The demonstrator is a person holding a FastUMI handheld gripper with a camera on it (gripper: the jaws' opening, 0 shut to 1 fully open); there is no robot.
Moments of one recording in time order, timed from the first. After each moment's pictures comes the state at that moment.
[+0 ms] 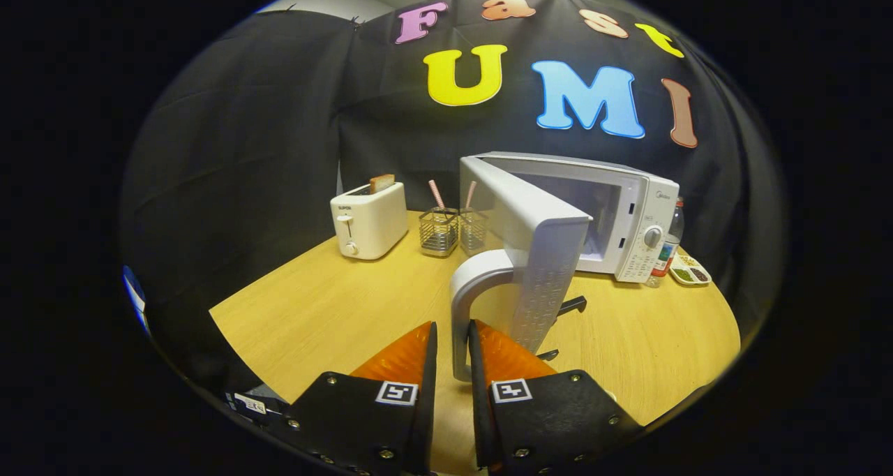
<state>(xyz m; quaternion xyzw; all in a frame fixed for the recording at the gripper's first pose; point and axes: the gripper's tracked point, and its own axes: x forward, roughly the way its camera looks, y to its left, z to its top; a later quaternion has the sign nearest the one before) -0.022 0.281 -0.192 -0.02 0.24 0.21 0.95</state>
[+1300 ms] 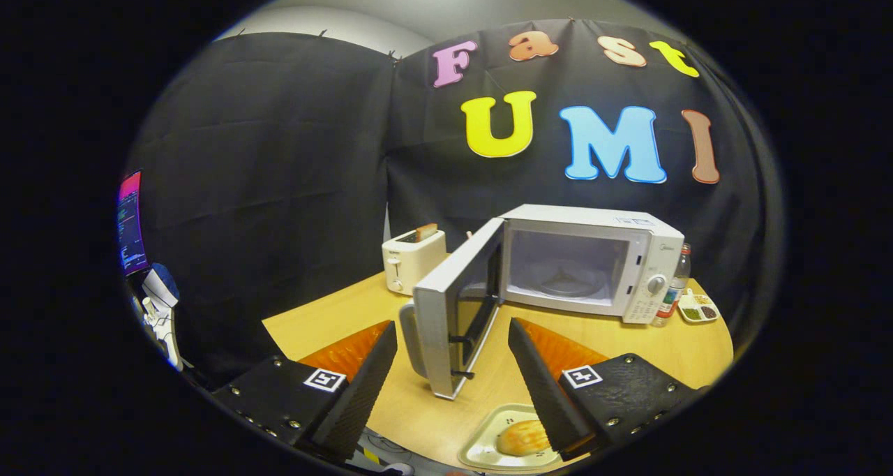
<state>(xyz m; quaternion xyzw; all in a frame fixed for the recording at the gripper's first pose) -0.062 0.225 -0.120 0.00 0.16 0.28 0.95</state>
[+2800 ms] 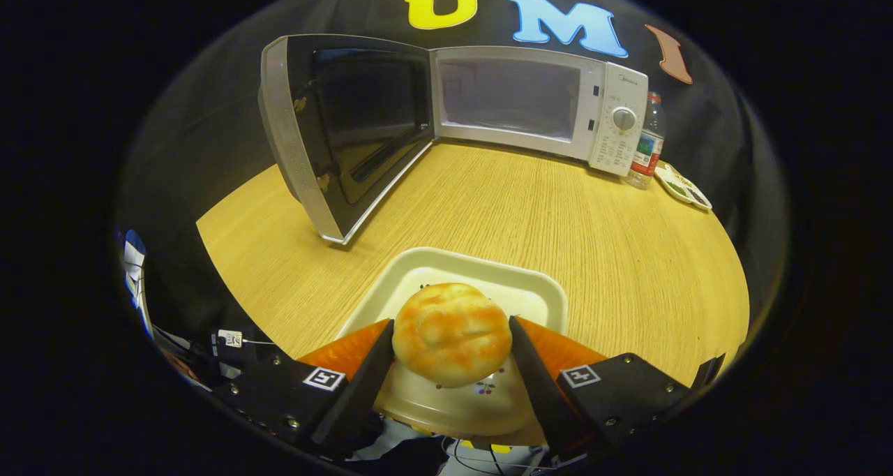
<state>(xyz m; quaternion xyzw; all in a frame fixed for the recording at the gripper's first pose) -0.091 0.139 -0.319 -0.05 0.40 0.21 0.89</state>
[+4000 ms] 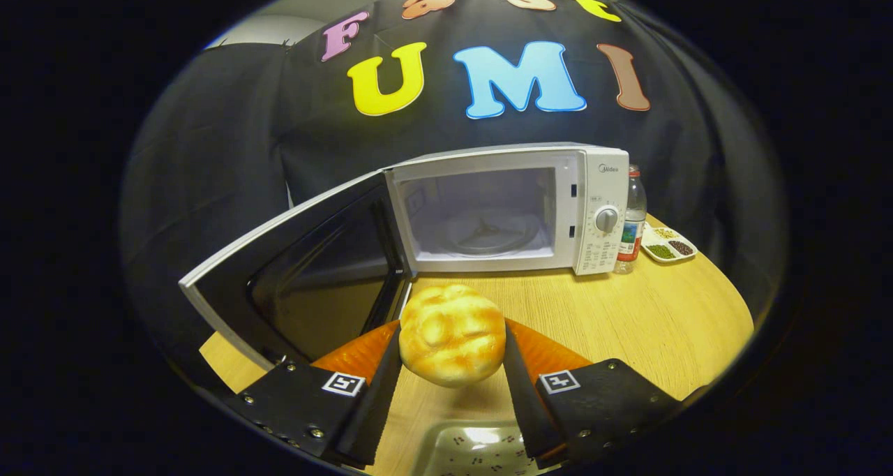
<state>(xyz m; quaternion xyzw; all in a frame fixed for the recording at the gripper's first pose) 0.067 0.188 -0.191 0.07 0.23 0.13 0.96</state>
